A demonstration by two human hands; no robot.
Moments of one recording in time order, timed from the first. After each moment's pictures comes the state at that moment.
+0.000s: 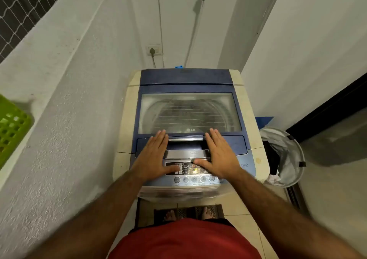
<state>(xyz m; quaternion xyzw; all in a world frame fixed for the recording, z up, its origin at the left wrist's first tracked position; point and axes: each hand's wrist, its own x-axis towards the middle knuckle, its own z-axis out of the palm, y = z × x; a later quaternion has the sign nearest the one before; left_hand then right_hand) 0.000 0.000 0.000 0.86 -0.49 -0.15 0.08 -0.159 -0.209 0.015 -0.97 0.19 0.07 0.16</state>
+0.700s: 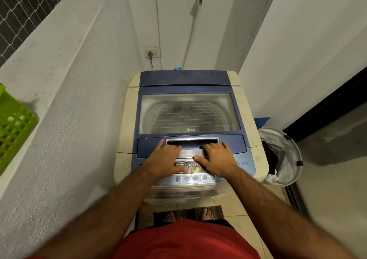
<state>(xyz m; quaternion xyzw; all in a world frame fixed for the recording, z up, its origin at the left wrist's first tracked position) -0.011 -0.027 0.002 0.82 -0.54 -0.19 0.04 -0.153 -0.197 0.016 -0.96 0.22 0.11 0.10</state>
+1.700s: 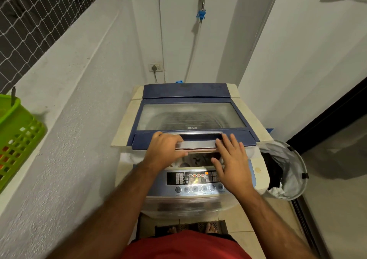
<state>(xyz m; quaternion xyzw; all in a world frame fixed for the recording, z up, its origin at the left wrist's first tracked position) -0.005 -0.049 0.084 0.88 -0.44 -0.07 0.16 -0.188 -0.199 0.044 -0.95 0.23 -0.15 0.11</state>
